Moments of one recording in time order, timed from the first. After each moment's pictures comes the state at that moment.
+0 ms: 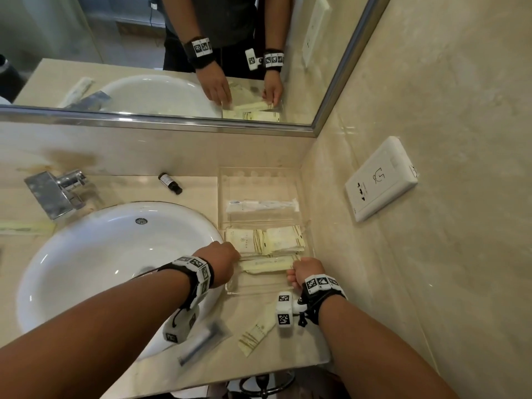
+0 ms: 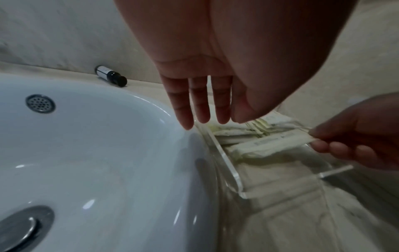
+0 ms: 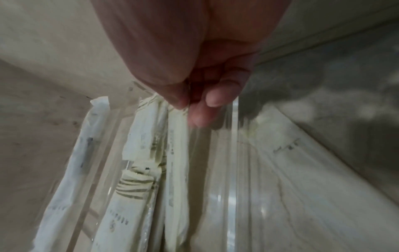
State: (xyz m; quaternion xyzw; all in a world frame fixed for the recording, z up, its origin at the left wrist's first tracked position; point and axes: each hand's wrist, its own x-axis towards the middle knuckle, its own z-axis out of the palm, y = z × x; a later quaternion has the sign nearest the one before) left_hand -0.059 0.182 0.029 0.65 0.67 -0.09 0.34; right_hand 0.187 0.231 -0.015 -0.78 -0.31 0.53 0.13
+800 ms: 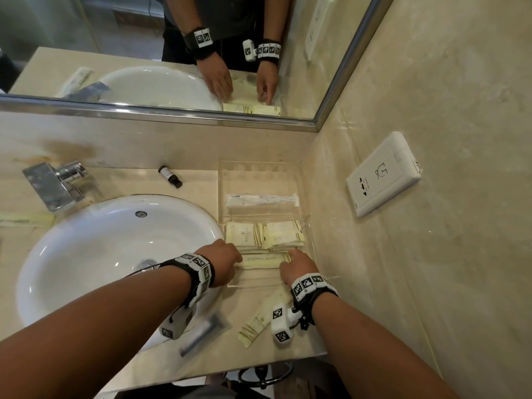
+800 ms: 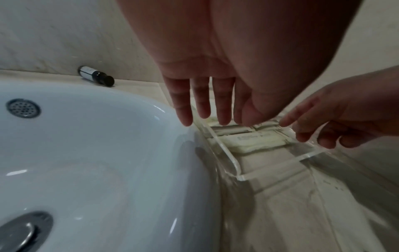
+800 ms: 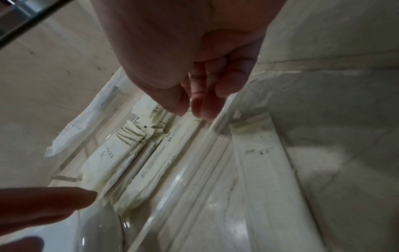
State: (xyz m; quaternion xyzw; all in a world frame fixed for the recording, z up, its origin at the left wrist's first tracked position) left_hand -0.056 0.174 0.028 0.74 0.59 -0.13 0.30; right_hand 0.171 0.211 0.010 -0.73 -0.56 0.38 -0.07
